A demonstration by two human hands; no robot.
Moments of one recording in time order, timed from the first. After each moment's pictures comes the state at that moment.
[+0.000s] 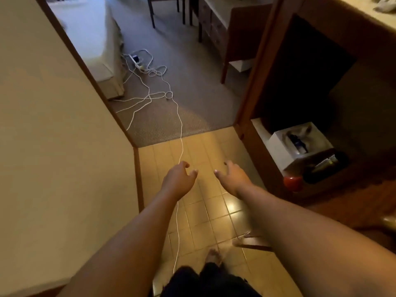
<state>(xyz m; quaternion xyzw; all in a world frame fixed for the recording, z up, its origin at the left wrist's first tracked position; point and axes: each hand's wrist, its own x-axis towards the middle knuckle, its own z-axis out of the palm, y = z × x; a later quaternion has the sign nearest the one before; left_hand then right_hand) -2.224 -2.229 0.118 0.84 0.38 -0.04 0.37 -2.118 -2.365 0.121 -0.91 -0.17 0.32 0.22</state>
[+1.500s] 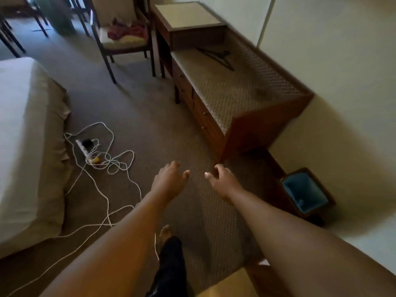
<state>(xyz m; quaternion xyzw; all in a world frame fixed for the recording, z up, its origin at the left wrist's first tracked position) -1.302 -1.579 0.128 0.90 0.29 -0.07 0.33 -1.222 -1.738 0.131 -0.90 -0.11 0.30 0.28</state>
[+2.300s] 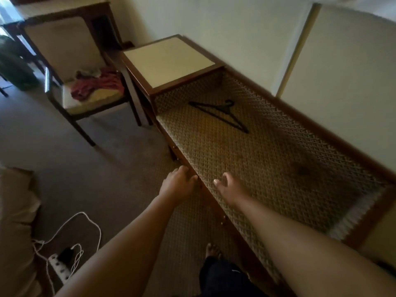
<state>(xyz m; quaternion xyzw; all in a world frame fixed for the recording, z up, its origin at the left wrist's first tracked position) -0.719 -1.252 0.138 0.92 0.21 -0.12 0.30 -0.665 -1.426 0.103 -0.89 -0.02 0.30 0.35</state>
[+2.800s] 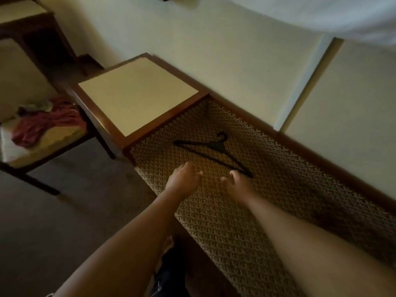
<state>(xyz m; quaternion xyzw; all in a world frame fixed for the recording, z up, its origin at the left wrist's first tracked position) -0.403 -1.150 0.127 0.93 0.10 -0.15 0.31 -0.386 -1.342 0.095 -0.91 0.04 0.24 0.34</state>
